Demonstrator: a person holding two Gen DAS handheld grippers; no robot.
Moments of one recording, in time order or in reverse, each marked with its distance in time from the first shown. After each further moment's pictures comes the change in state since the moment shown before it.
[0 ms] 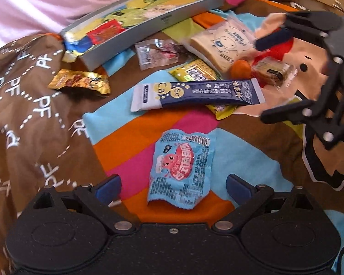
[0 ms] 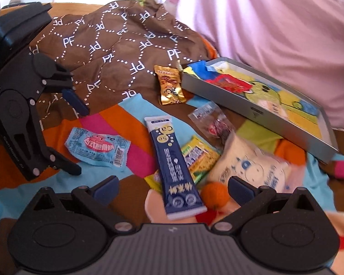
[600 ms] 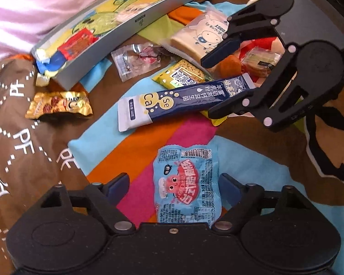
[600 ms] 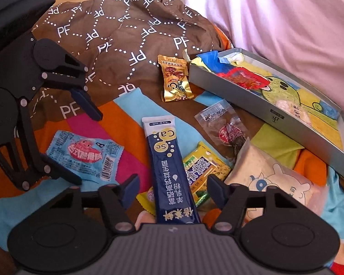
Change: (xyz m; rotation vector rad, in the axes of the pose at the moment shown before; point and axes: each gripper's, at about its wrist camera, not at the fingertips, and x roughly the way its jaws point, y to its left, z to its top) left arm 0.018 0.007 0.022 0.130 0.035 -0.067; right arm 0.044 -0.009 0.018 -0.029 0.057 0.049
